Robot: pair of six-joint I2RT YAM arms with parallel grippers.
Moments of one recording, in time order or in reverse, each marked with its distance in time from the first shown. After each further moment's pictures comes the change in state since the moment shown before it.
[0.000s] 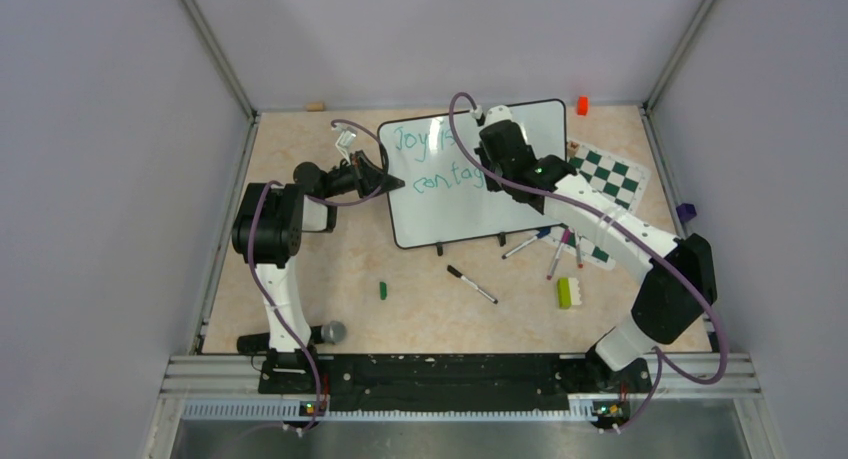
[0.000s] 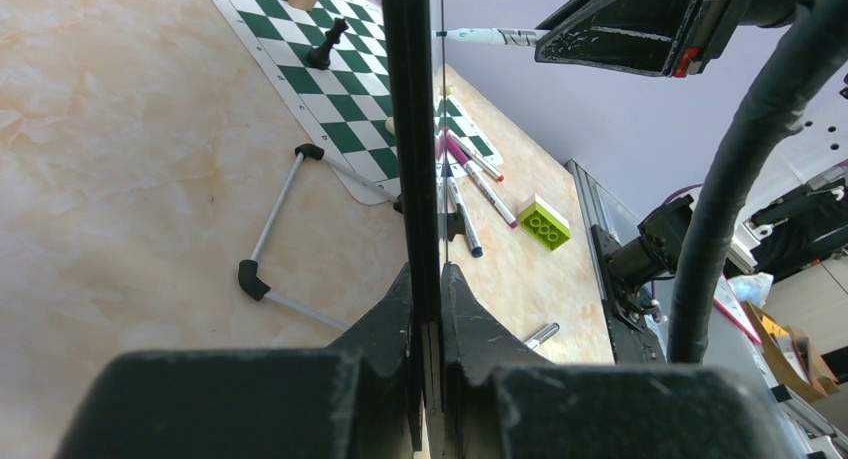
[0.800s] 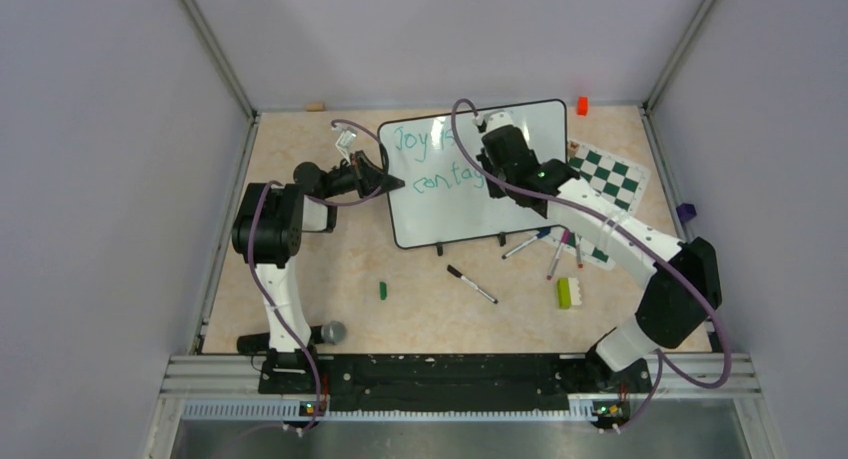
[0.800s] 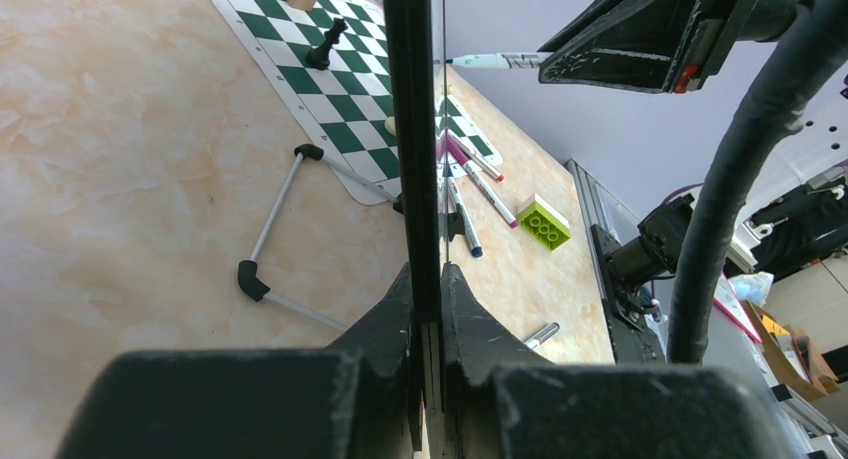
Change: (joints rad) left arm 0.000 0.000 0.000 0.000 0.001 0.001; right arm 0.000 -0.021 -0.039 -0.021 -0.031 0.001
